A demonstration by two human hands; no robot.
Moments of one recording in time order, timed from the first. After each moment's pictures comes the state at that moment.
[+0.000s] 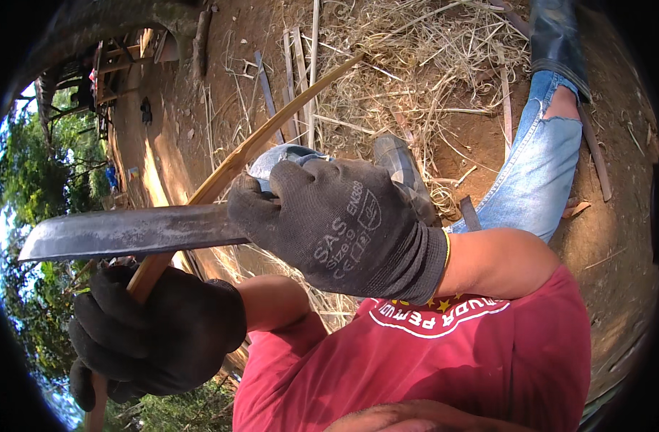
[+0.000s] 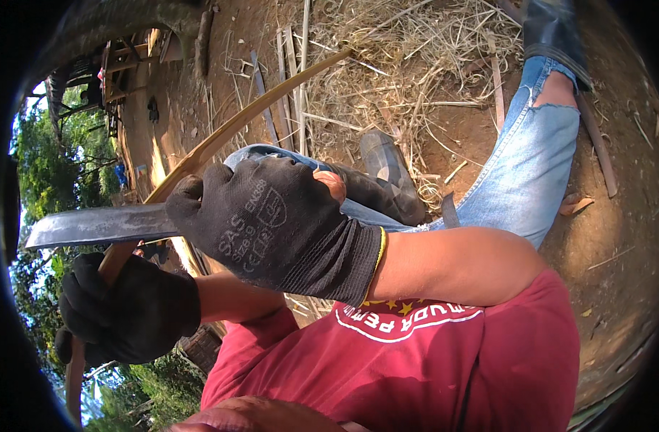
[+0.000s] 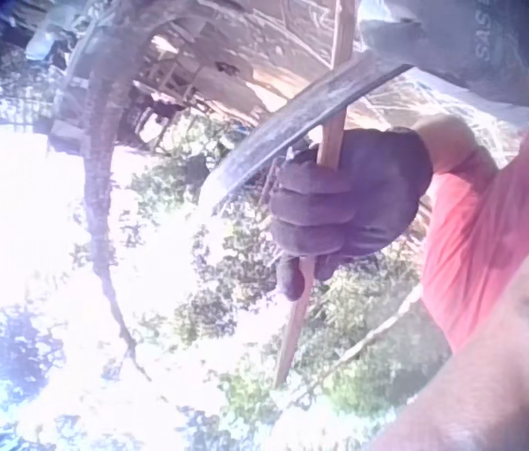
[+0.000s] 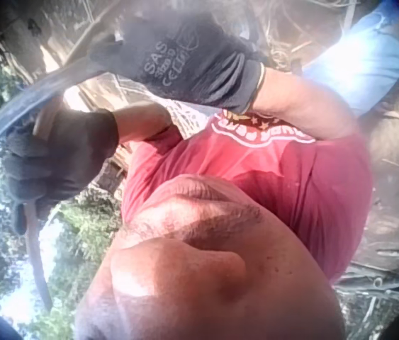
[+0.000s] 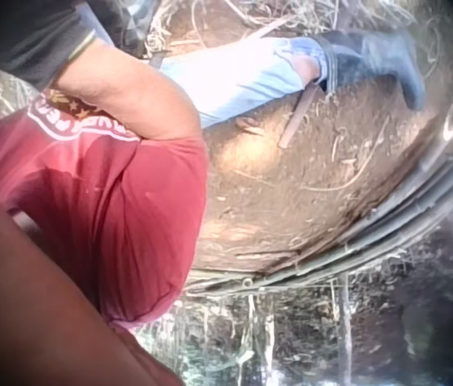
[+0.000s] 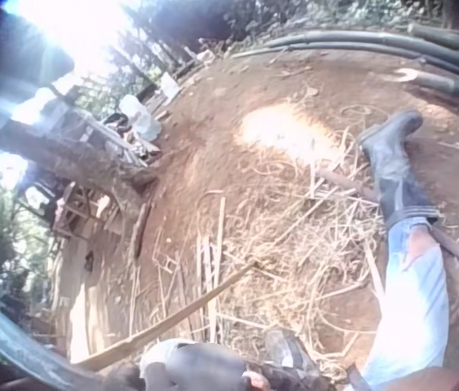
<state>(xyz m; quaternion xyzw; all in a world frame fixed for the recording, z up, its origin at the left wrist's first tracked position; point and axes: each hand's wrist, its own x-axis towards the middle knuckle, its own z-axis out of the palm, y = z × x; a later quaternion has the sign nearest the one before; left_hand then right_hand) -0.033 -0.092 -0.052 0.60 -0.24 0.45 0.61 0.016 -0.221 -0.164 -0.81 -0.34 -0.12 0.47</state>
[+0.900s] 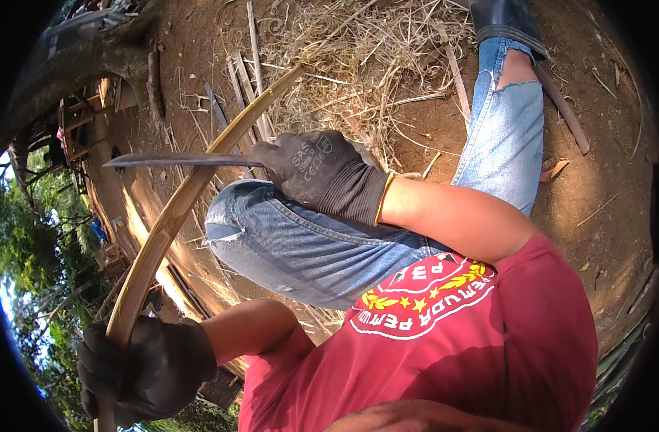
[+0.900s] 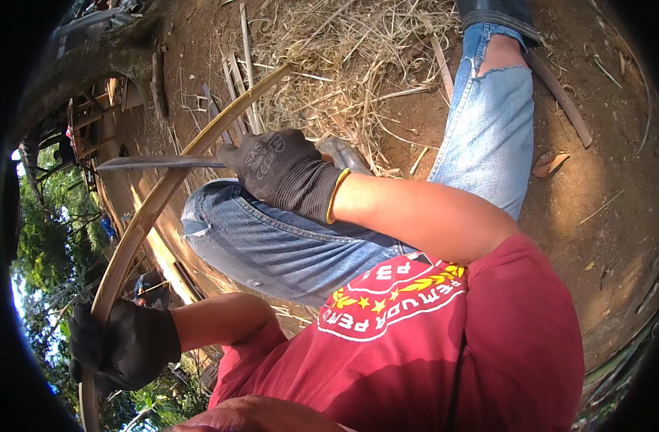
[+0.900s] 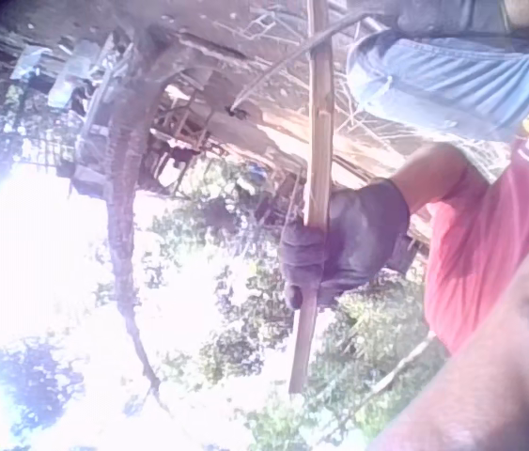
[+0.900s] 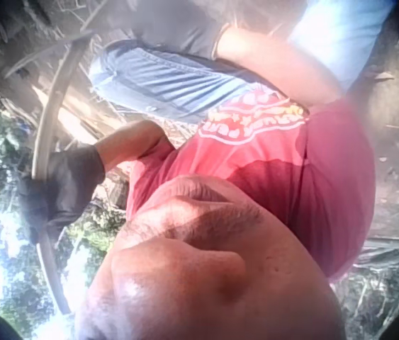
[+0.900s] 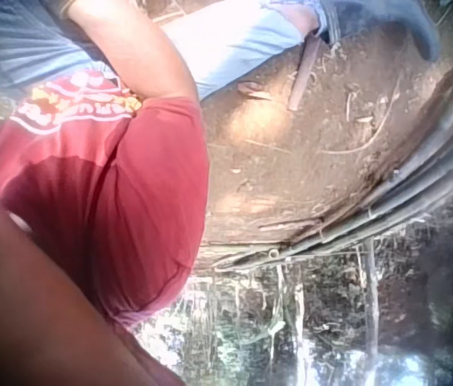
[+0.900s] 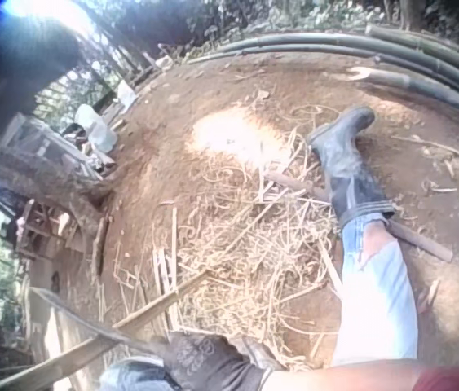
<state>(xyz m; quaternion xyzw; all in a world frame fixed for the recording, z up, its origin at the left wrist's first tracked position) -0.030 -0.068 -0.047 0.63 -0.22 0.50 0.55 0.061 -0.210 -0.267 -0.82 -0.33 0.13 0.46</state>
